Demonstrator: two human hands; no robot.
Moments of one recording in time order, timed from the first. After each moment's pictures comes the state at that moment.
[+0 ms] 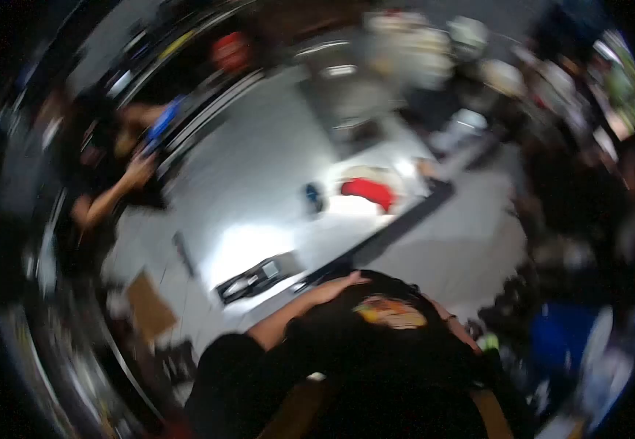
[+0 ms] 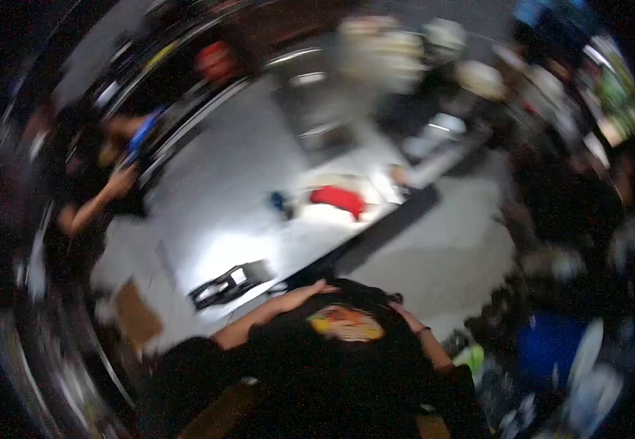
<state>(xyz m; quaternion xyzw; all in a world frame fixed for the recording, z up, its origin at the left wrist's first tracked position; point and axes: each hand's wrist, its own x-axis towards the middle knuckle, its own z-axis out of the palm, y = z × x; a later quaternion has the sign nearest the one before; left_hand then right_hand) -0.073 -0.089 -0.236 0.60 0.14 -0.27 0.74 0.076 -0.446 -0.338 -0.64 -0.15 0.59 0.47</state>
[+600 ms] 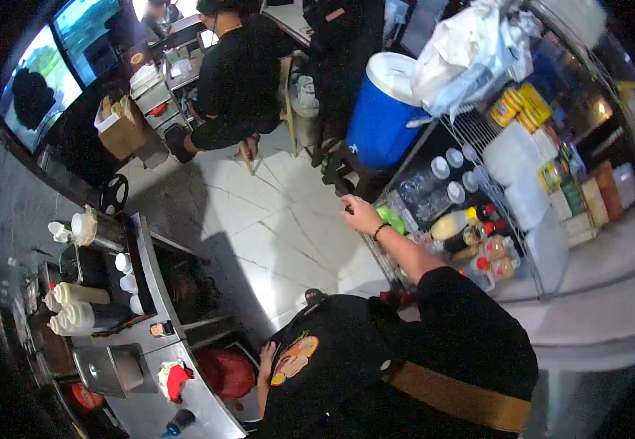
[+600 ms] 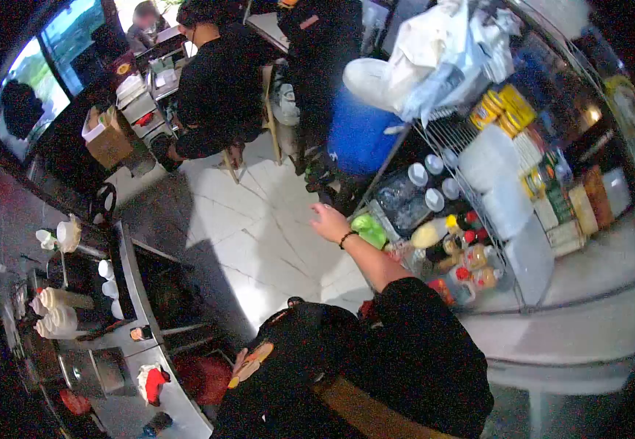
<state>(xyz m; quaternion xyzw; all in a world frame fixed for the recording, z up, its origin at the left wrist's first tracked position) 0.065 -0.257 -0.392 0.82 0.00 -0.48 0.30 0.119 -0.779 -0.207 -0.92 0.20 -0.06 0.32</state>
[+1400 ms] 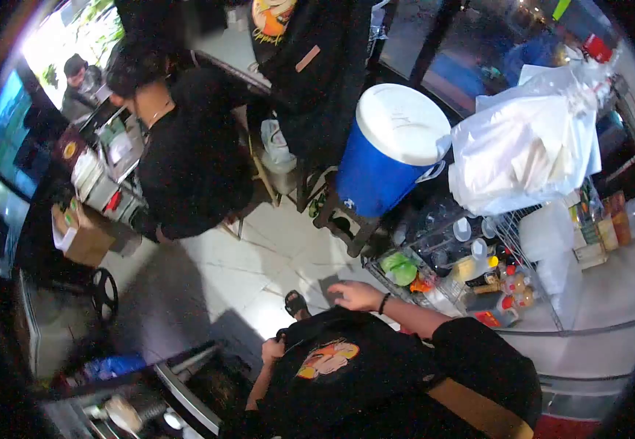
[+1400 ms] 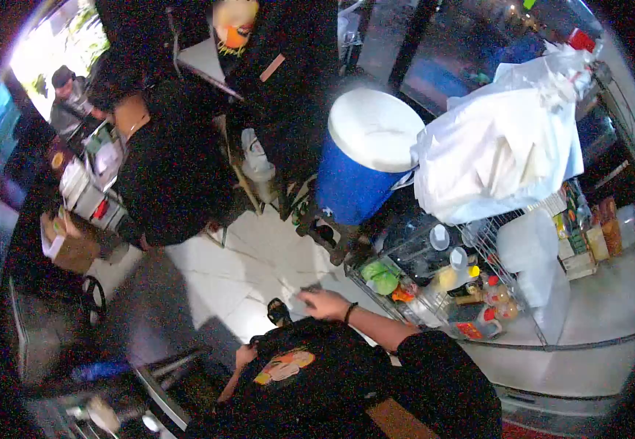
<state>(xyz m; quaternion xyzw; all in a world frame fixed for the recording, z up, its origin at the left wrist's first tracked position) 0.439 -0.545 -0.360 0.88 -0.17 -0.43 0.10 0.272 -0.833 -0.225 -0.90 0.18 0.06 0.40</state>
